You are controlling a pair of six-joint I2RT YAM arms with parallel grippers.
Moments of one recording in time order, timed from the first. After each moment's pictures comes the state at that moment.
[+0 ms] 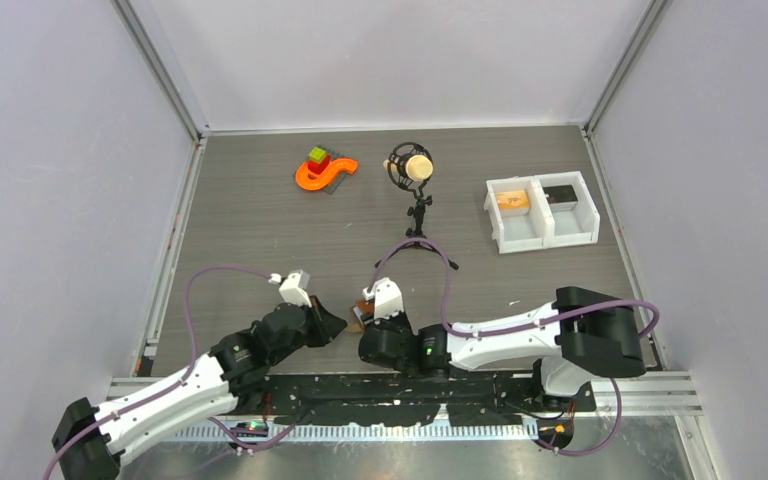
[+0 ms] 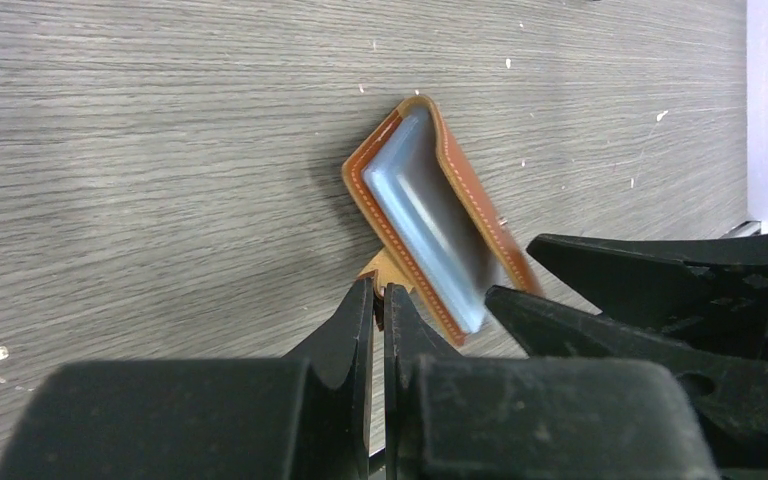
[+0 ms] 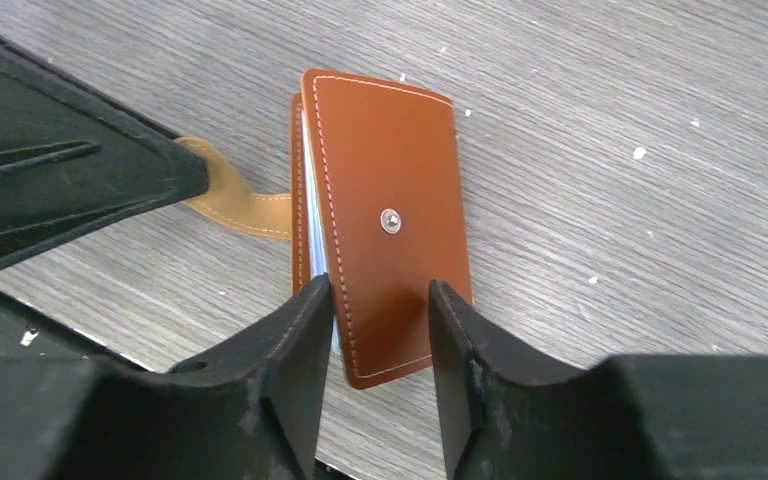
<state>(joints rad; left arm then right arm) -0.92 0.52 0.16 -0.20 -0.21 -0.94 1.45 1.57 0.82 -0.12 0.72 0.73</state>
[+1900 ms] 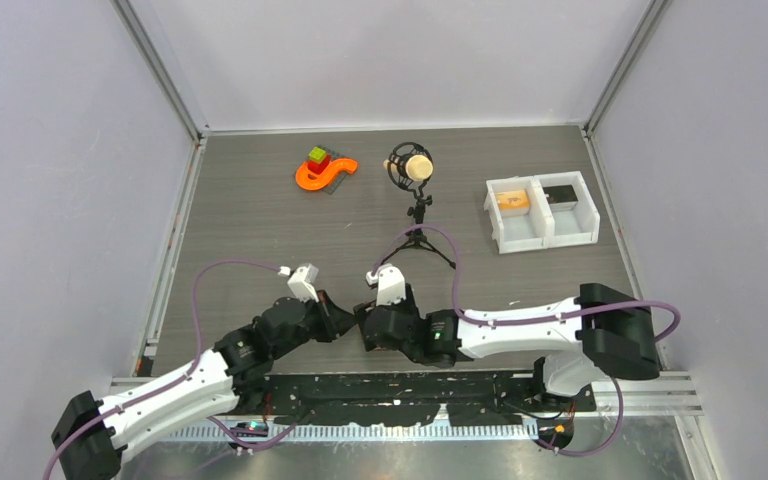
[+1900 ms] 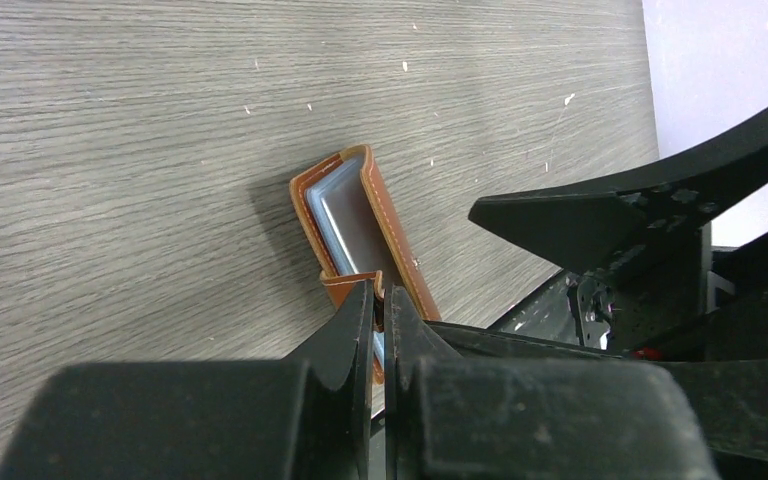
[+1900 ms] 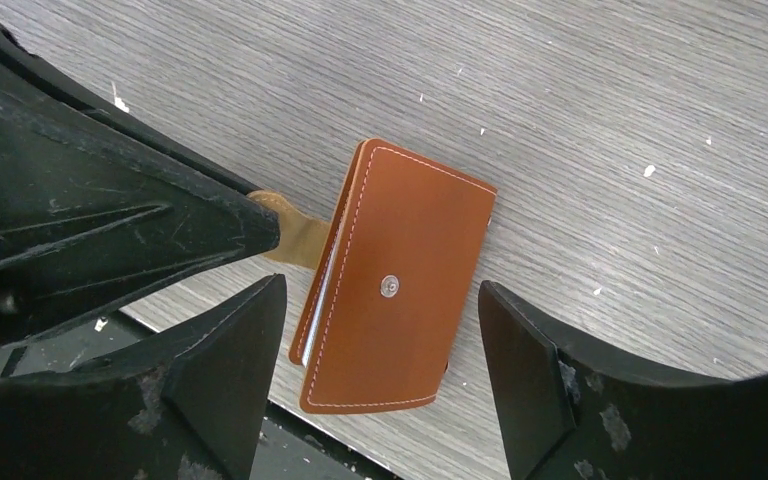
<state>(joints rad) -0.91 0.57 0.19 -0.05 -0.10 -0.92 1.38 1.47 0.84 -0.19 0.60 0.73</state>
